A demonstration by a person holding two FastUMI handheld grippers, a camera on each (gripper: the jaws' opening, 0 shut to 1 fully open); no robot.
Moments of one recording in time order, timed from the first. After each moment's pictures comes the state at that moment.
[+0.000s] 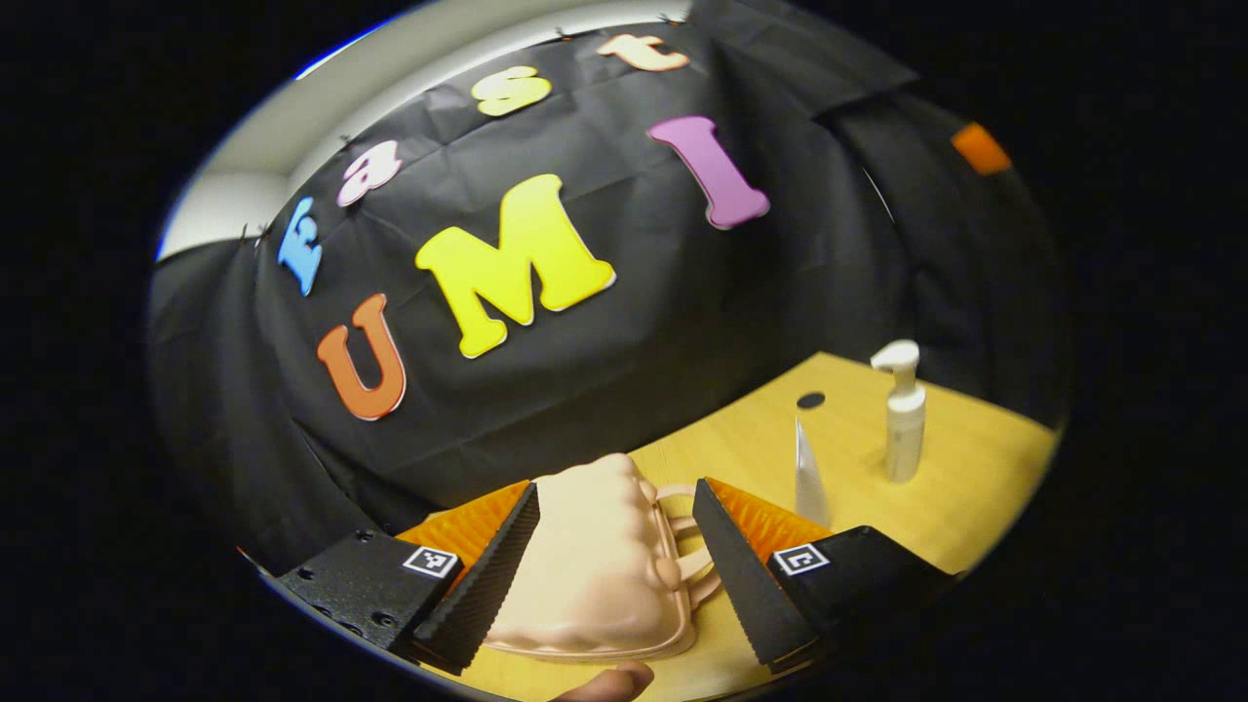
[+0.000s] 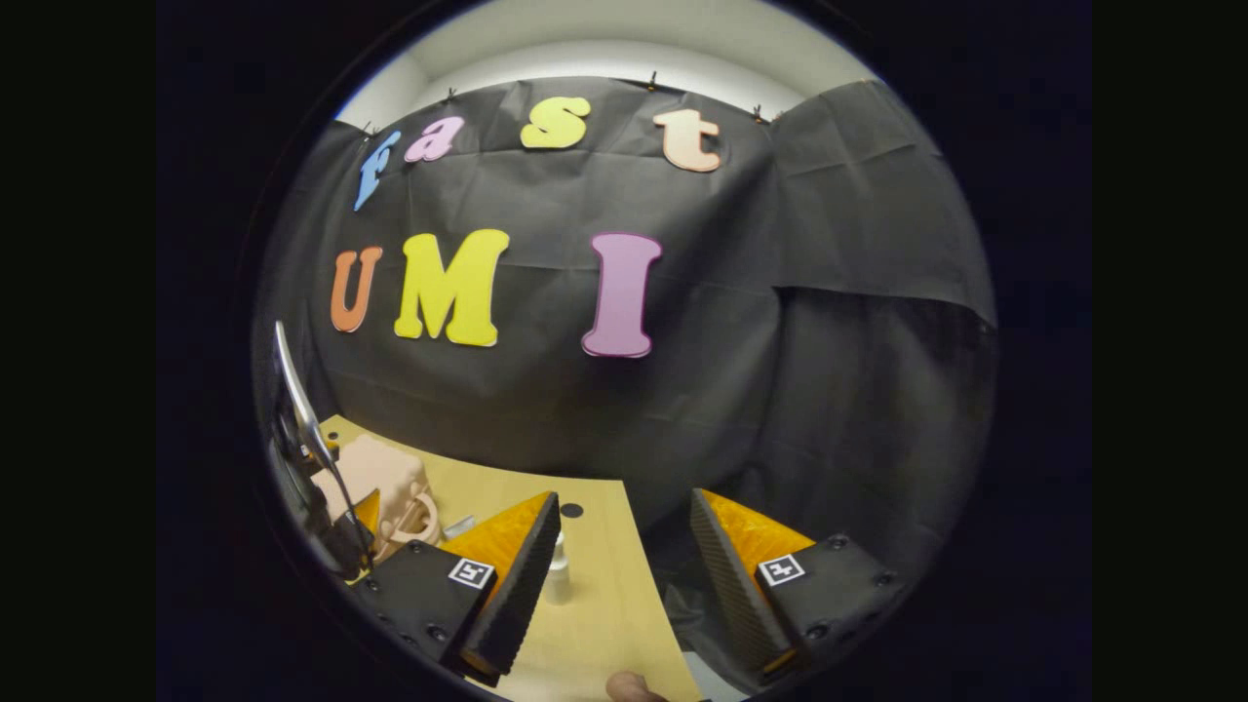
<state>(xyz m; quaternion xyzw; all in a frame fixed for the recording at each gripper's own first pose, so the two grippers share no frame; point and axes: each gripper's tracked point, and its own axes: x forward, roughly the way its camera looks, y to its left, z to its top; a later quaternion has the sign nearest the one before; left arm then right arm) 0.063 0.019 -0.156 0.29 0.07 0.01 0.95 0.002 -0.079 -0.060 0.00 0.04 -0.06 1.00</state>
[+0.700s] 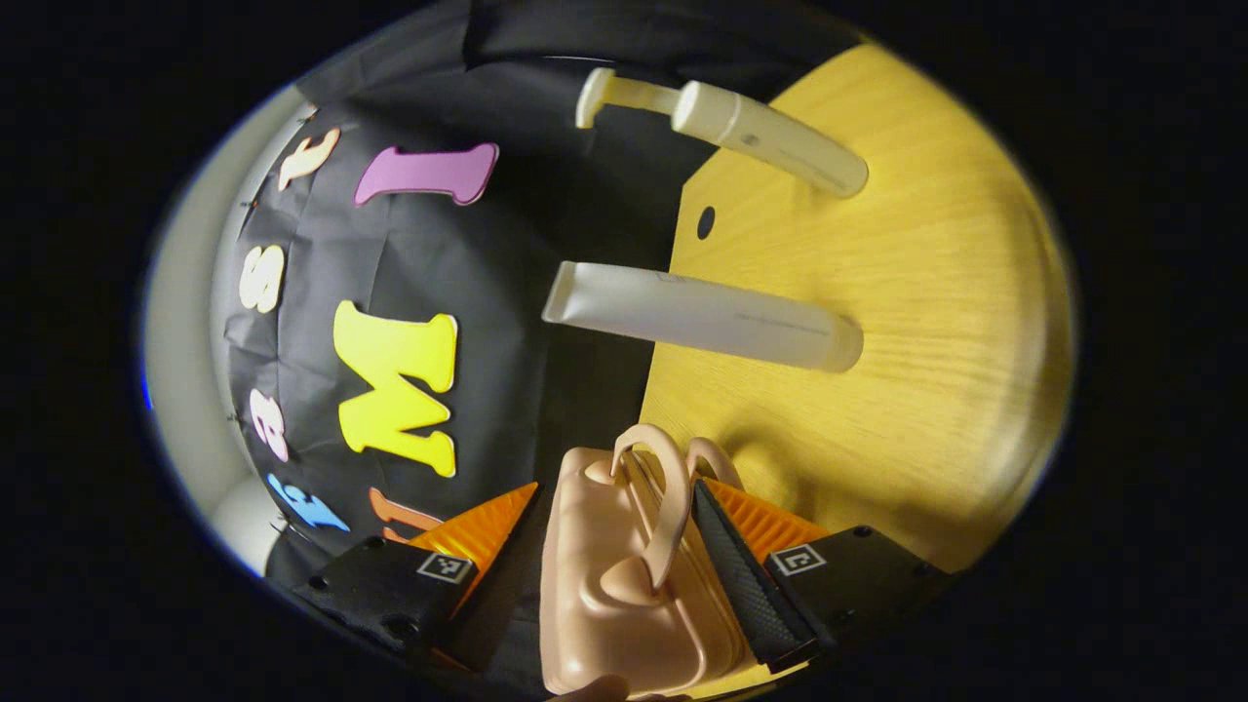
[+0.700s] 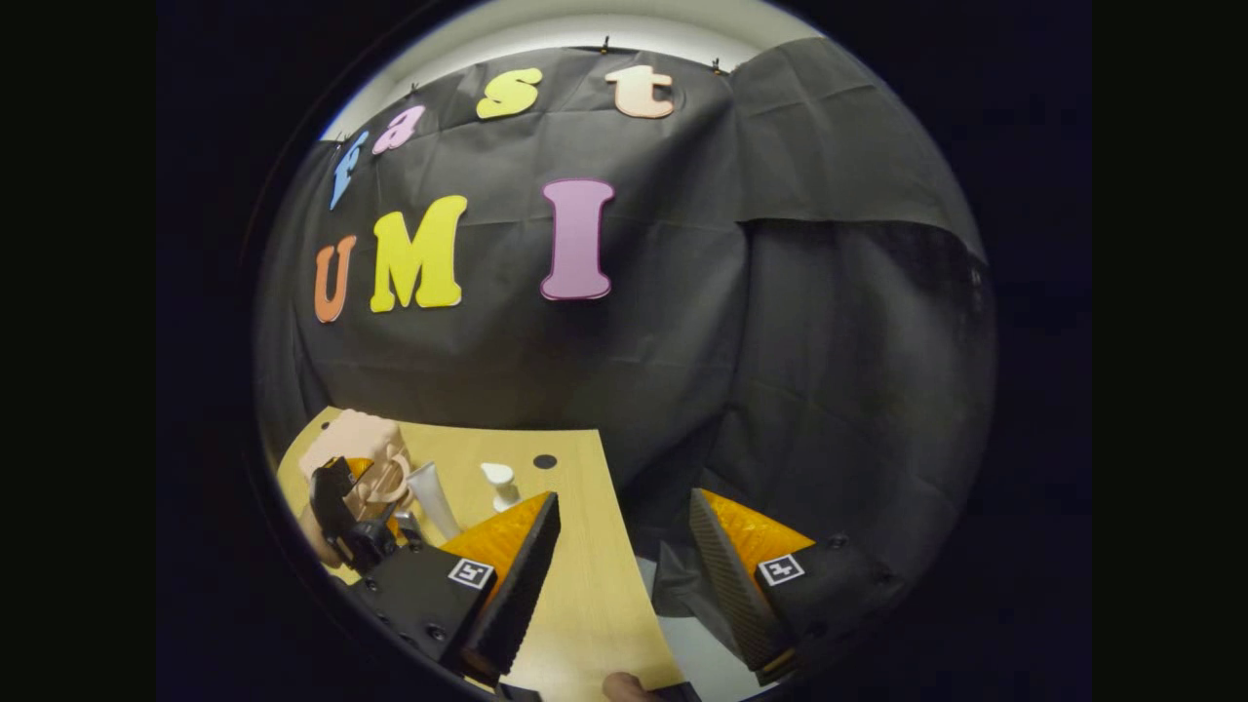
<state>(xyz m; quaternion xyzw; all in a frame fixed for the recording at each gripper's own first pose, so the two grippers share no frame) 0.120 0.004 -0.252 0.66 0.10 0.00 0.75 -0.012 -0.131 -0.125 0.03 0.11 -0.07 0.99</state>
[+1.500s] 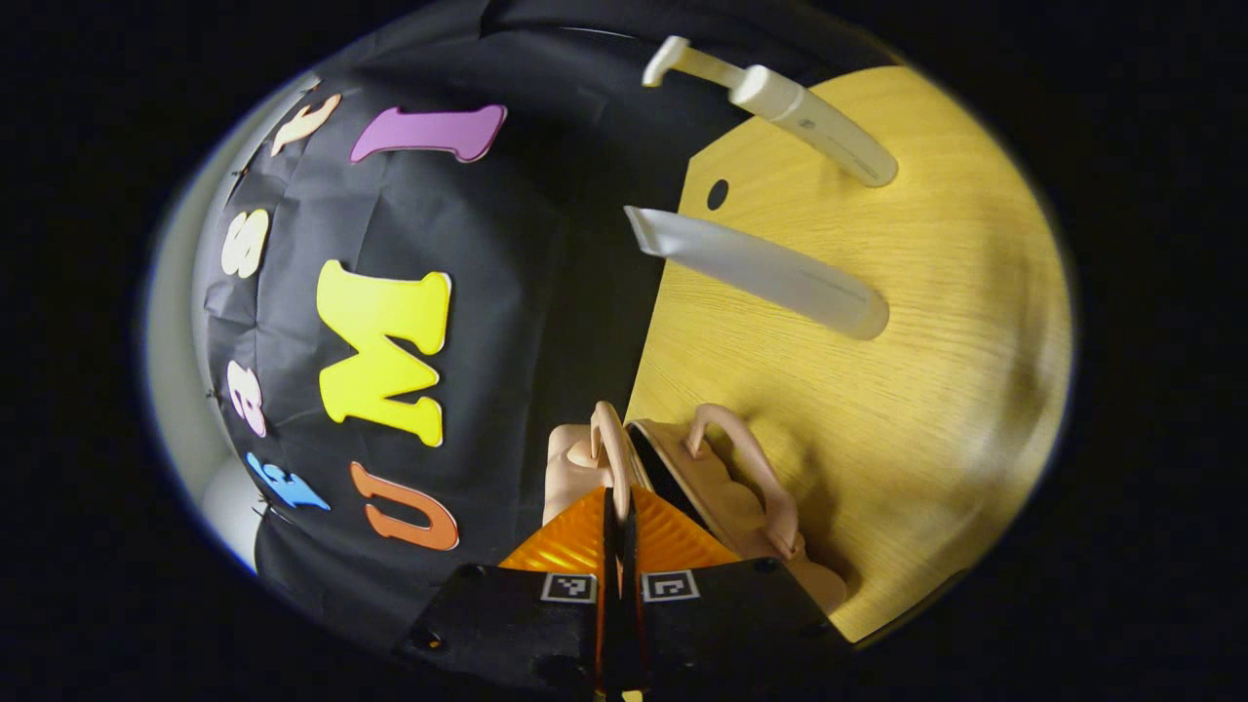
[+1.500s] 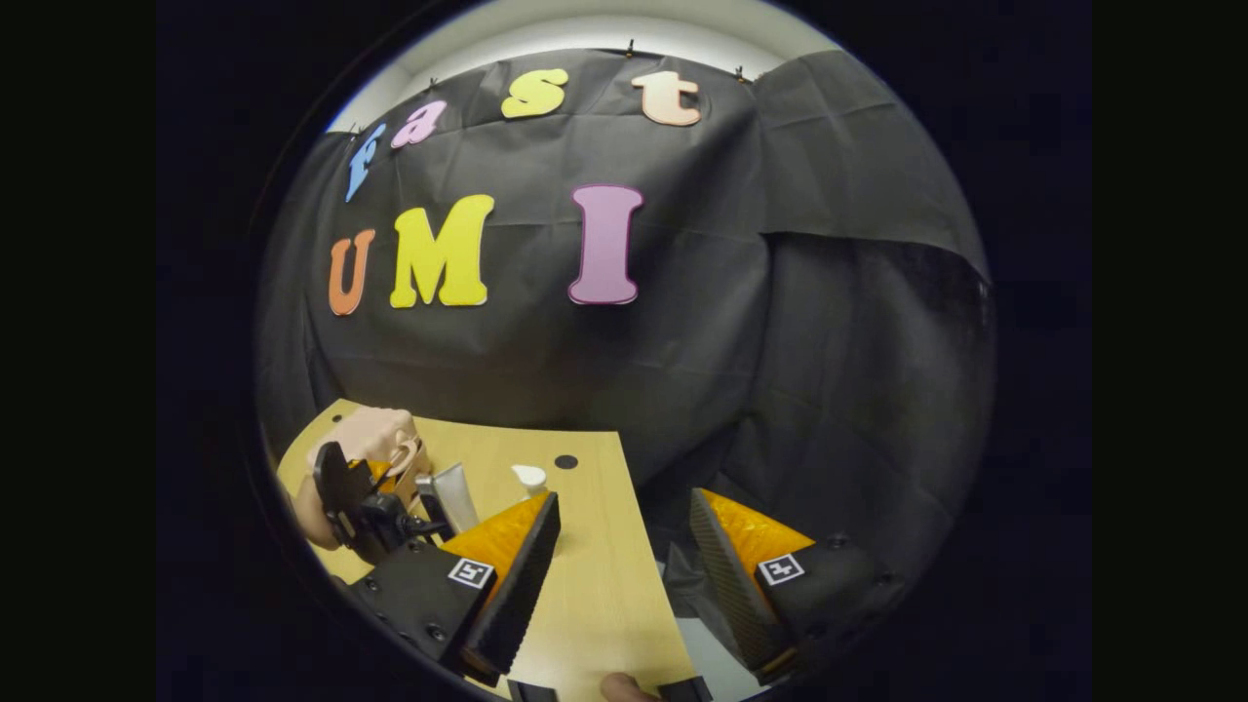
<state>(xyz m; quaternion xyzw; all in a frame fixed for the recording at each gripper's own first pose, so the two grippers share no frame) 0.104 0.035 -0.210 0.60 0.16 0.01 0.78 -0.018 -0.083 -0.101 0.01 0.10 -0.05 0.99</state>
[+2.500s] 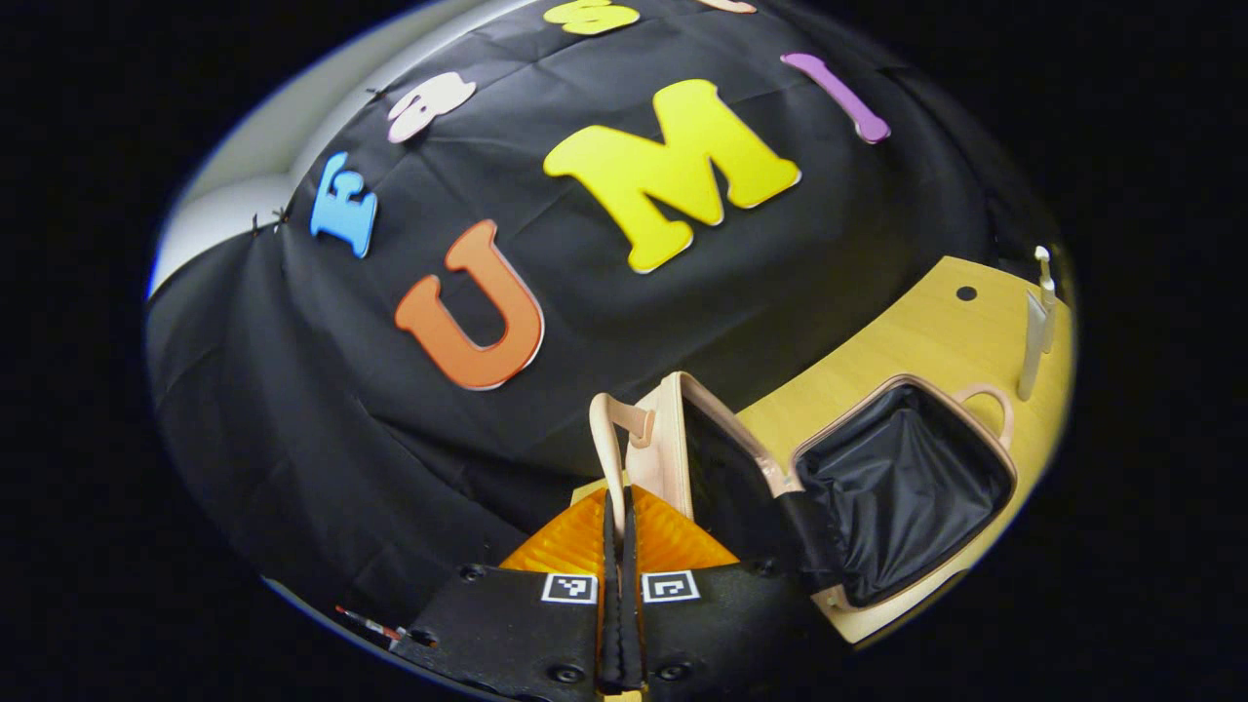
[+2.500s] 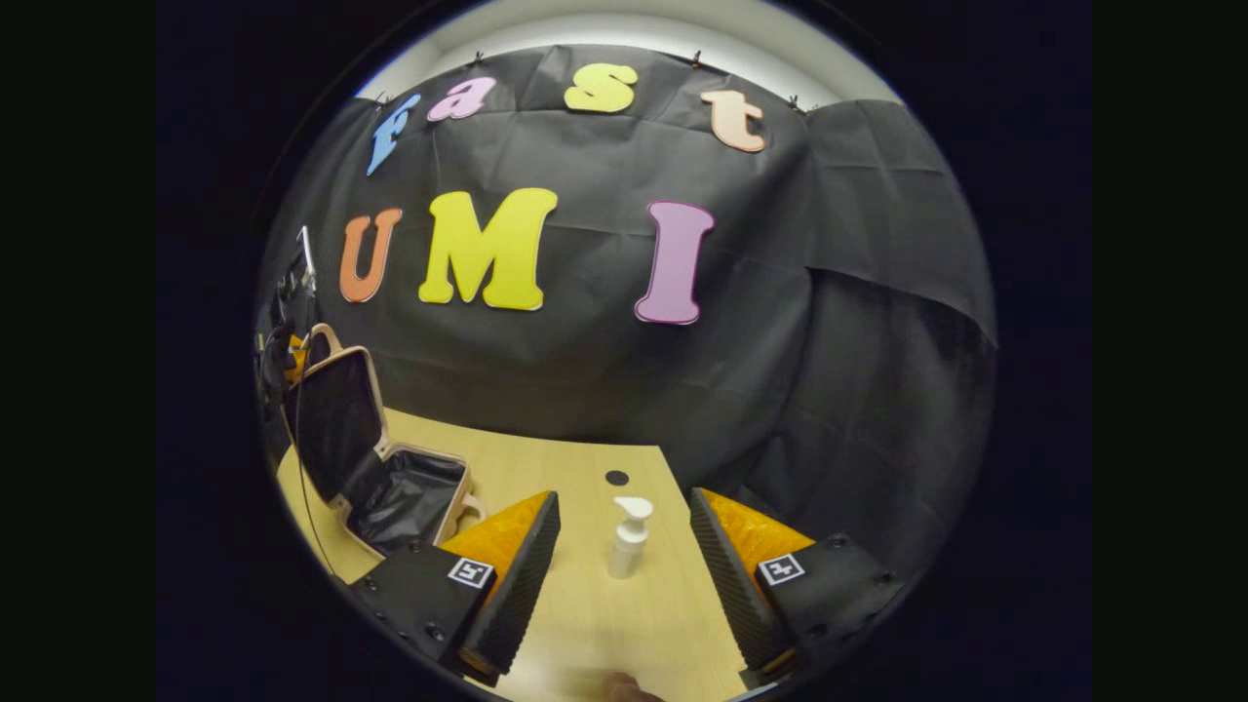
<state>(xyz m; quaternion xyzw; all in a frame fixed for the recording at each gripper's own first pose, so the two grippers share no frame) 0.095 0.360 -0.064 0.29 0.16 0.11 0.94 0.004 0.071 -0.070 -0.02 0.11 -0.06 0.99</state>
